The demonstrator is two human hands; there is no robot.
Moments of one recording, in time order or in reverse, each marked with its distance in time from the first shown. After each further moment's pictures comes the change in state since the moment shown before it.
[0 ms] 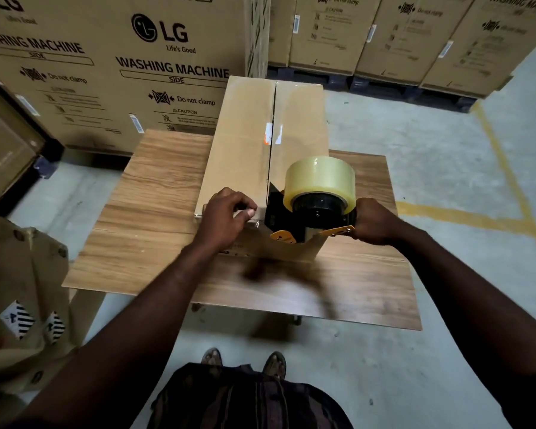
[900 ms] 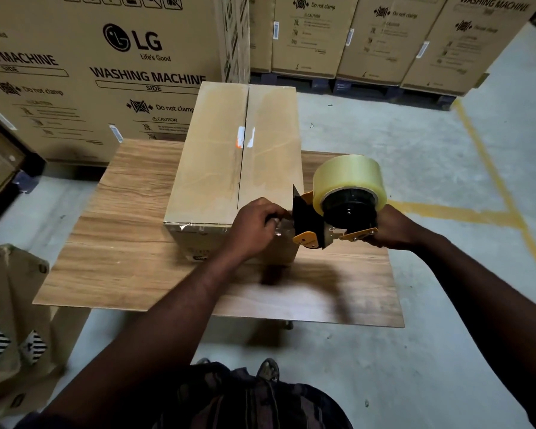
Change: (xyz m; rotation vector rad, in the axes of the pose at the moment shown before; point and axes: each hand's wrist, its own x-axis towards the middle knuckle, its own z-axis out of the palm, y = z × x) left_hand 0.008 0.073 0.076 -0.005 -0.125 0.148; right_hand -0.050 0.064 -0.029 0.262 -0.025 0.101
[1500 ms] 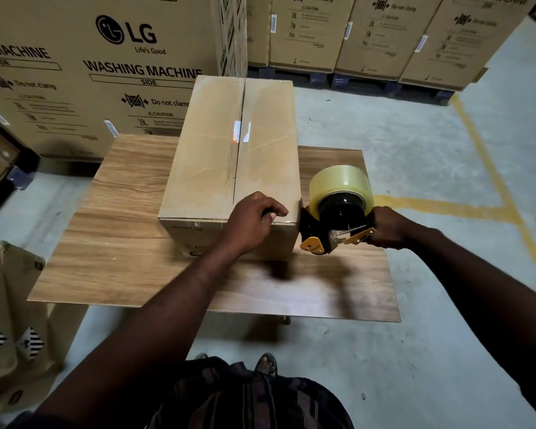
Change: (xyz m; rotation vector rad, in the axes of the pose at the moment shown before) left_hand 0.002 -0.002 0.001 -0.035 -0.049 -0.020; right_hand 0.008 0.025 0.001 -0.144 -0.082 0.212
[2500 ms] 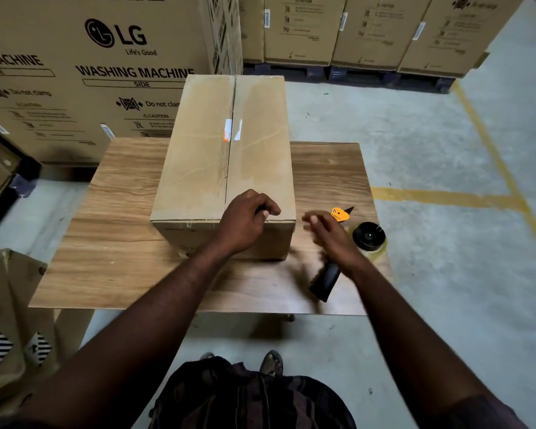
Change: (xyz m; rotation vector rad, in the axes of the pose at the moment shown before) left_hand 0.002 0.002 -0.001 0.063 -0.039 0.009; right_hand 0.038 -0.023 0.119 0.823 0.263 -0.040
